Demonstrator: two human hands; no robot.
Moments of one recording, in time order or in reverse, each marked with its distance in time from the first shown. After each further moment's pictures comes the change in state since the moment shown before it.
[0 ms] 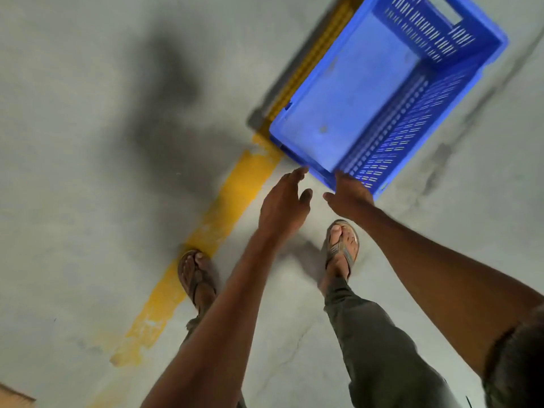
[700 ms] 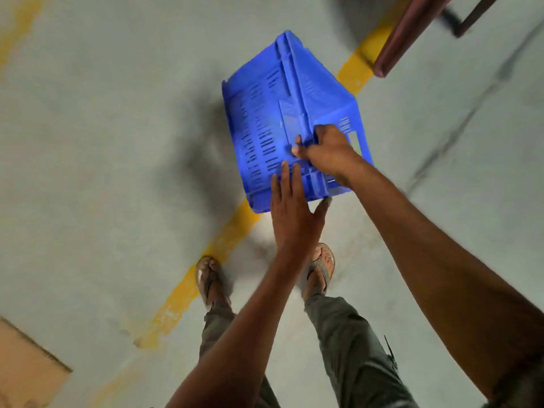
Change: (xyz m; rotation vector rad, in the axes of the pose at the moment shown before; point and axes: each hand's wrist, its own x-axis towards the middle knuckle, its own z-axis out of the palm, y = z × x) left_hand -0.129 0.211 -0.073 0.098 0.531 0.124; right_hand -0.170 -0.073 -0.293 0.731 0.121 -0.270
